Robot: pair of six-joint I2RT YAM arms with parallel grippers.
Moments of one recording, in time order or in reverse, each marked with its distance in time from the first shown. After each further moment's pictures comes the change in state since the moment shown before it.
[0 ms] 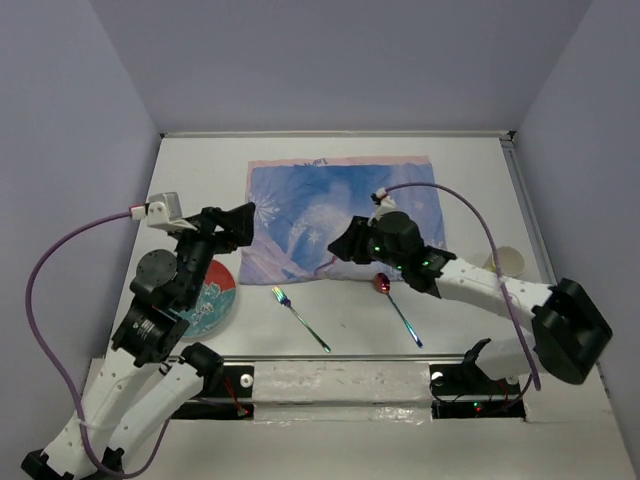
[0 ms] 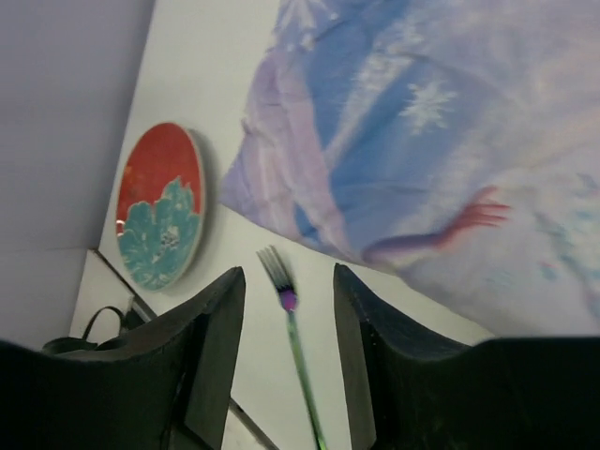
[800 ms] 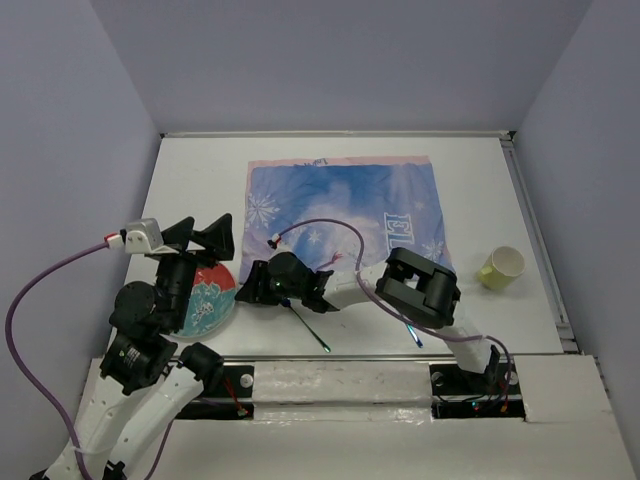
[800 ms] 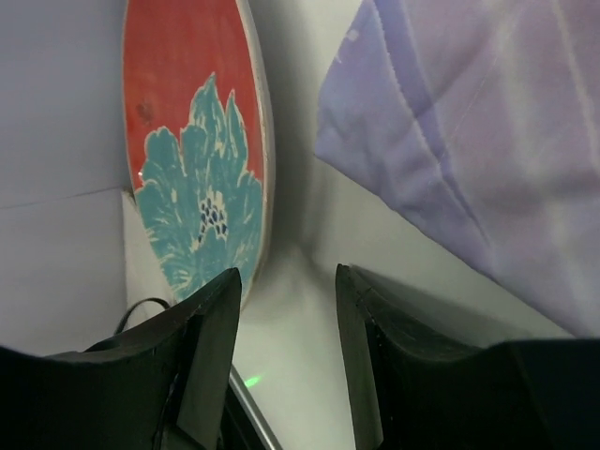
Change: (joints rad) left arm 0.000 -0.208 -0.062 -0.004 -0.099 0.179; right arm 0.420 0.884 0.536 0.293 0.020 0.342
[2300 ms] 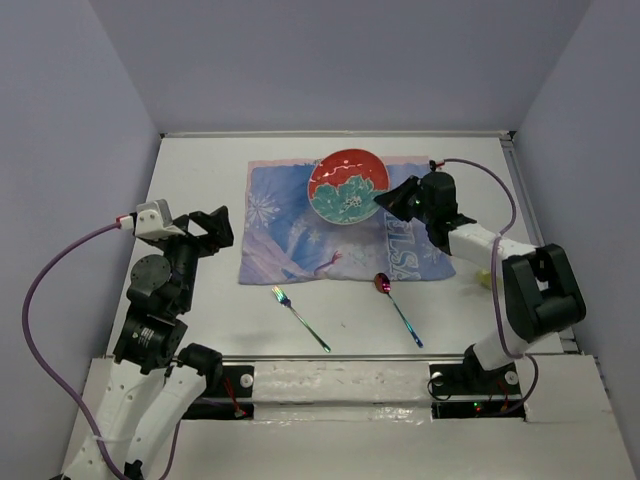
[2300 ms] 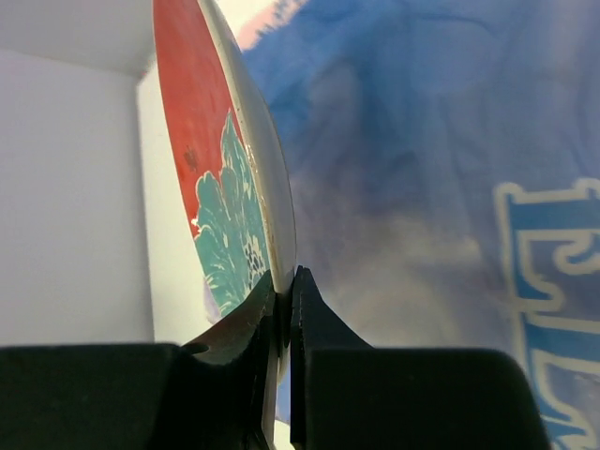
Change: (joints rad) left arm 0.193 0.121 0.006 -0.037 0.063 -0.005; right arm -0.805 -0.624 -0.391 -0.116 -0.162 -0.145
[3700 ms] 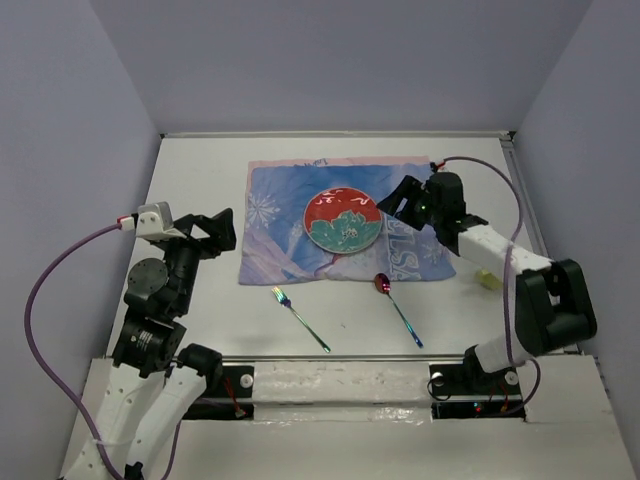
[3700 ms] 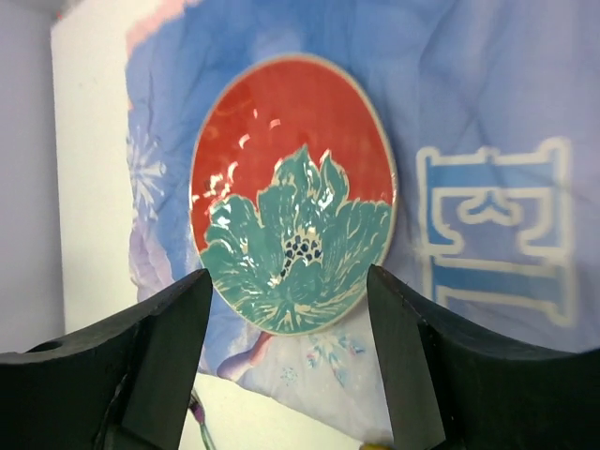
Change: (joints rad) left arm 0.004 -0.012 0.000 0.002 0.074 -0.005; right arm -0.053 -0.002 0.009 -0.209 -0.057 -0.207
